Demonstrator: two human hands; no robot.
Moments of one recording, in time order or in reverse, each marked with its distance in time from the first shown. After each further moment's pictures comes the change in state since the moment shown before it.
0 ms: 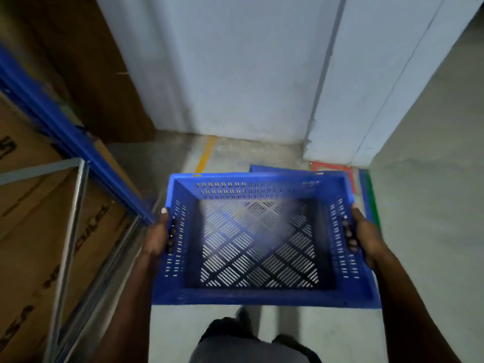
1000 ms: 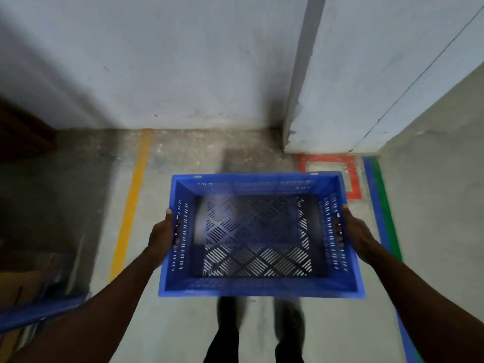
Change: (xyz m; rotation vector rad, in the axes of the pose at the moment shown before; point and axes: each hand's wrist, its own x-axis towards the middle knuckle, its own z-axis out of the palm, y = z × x) left_hand 0.624 0.045 0.426 0.359 -0.079 -0.147; right_hand 0.699 -0.017 0.053 -0.078 0.082 0.267
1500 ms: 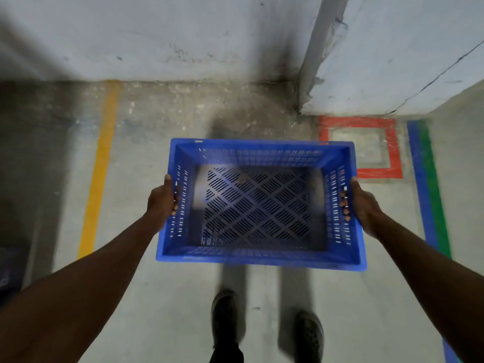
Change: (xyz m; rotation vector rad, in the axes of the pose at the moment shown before) left_hand 0.244 -0.067 0.113 0.099 0.035 0.000; right_hand 0.234 0.076 0.104 -0.096 0.059 0.036
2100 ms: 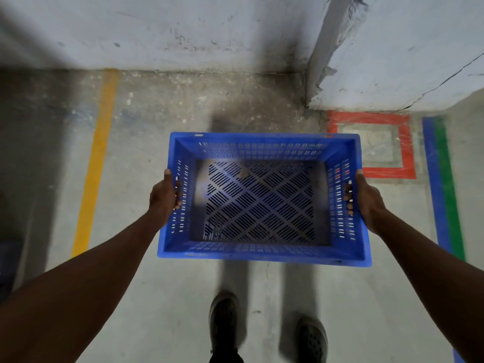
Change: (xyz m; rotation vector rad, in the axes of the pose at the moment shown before) left_hand 0.036 -0.022 0.023 -0.112 0.021 -0.034; right_hand 0.029 0.002 0.023 0.015 0.015 -0.040
